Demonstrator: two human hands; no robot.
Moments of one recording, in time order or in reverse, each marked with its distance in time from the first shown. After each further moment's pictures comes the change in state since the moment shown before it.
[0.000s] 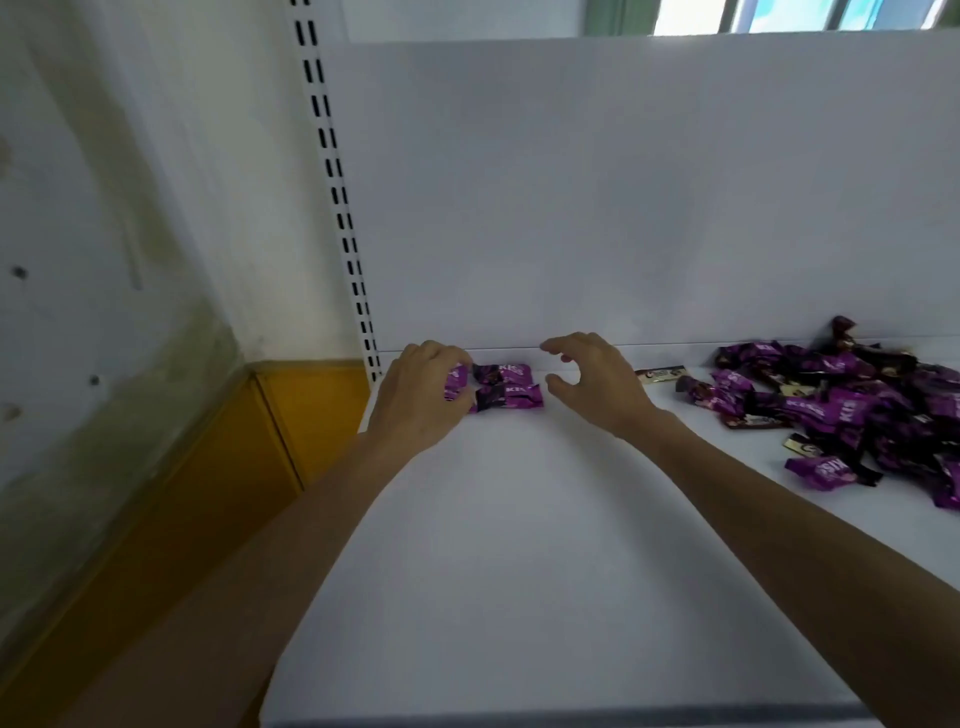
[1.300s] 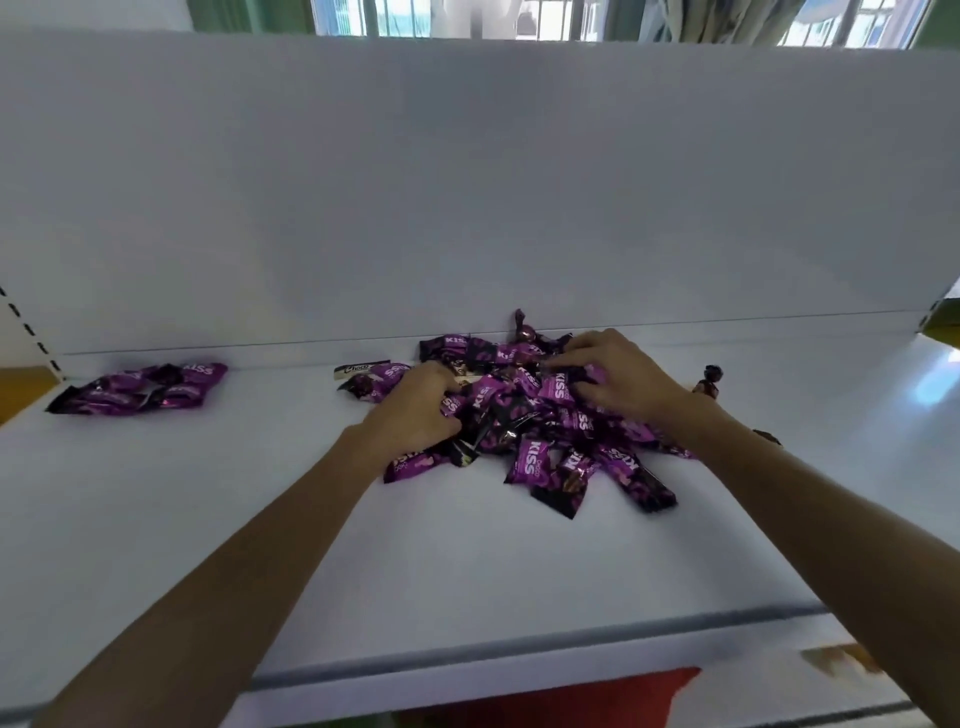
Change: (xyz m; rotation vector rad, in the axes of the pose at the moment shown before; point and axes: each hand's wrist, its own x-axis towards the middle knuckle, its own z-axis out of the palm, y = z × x) left_hand 0.044 0.301 0.171 -0.053 -0.332 0.052; right_hand -0.110 0.285 -0.245 -0.176 -0.229 -0.040
